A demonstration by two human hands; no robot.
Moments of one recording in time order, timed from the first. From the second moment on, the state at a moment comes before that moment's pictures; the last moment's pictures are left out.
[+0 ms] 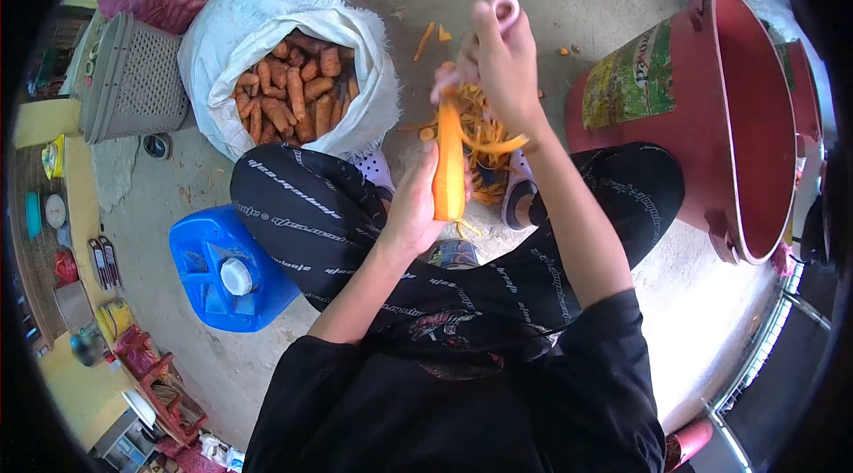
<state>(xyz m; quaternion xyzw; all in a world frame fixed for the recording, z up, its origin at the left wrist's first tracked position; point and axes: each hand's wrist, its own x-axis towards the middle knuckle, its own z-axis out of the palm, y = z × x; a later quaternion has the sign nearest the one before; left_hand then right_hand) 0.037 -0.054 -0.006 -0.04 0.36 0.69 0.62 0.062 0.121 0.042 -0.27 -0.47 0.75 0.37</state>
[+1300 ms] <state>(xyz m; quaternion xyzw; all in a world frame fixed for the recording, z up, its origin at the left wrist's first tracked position) 0.035 -0.059 -0.004 -0.10 0.29 0.70 0.64 0.060 0.105 0.031 -0.27 -0.47 0.76 0.37</state>
